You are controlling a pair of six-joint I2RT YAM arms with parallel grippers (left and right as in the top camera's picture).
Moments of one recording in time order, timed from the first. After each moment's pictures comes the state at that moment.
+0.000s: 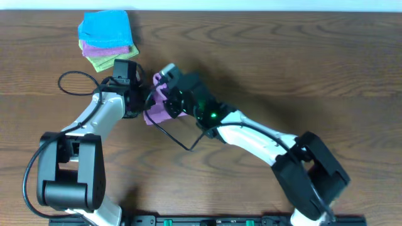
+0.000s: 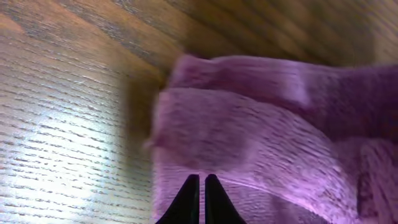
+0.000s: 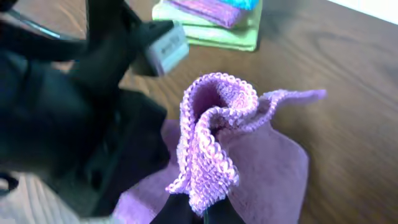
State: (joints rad) left arm -0.09 1.77 1.04 -0.47 0.17 -0.49; right arm 0.78 1.90 1.19 0.17 -0.08 0.11
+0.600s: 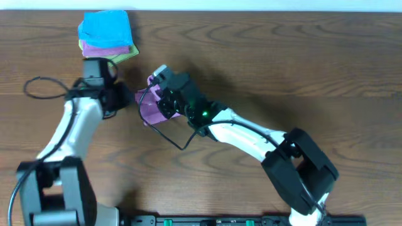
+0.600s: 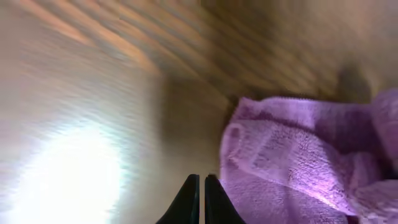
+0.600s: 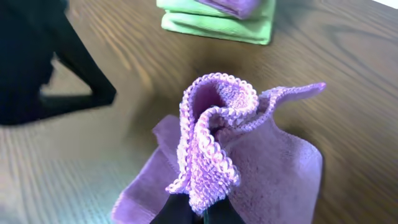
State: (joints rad) left arm 0.08 1.62 1.04 -0.56 0.11 -0.41; right arm 0.81 1.96 1.26 0.12 -0.07 0.10
